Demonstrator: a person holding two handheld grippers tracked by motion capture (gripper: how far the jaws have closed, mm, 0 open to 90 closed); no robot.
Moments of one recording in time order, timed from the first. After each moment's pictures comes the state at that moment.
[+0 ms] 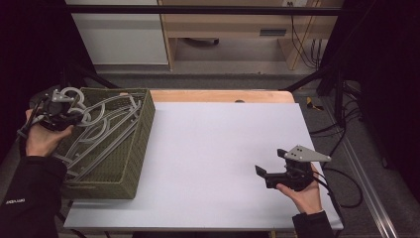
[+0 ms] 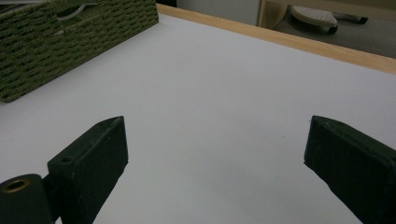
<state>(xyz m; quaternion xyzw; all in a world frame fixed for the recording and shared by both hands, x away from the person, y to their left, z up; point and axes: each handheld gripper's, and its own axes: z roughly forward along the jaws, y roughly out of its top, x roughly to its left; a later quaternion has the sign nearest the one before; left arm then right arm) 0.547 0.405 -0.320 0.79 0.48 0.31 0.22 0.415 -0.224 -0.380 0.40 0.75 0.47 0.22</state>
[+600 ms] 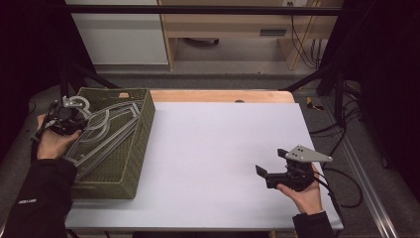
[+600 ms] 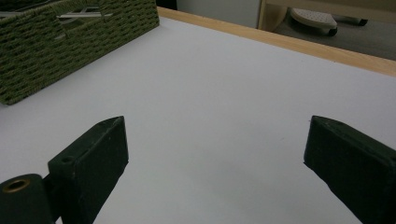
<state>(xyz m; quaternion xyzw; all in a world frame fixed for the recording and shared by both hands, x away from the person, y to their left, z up) 0.554 0.404 -0.349 0.79 0.50 0.31 0.20 0.414 -0.226 -0.379 0.40 0.75 0.47 0.22</state>
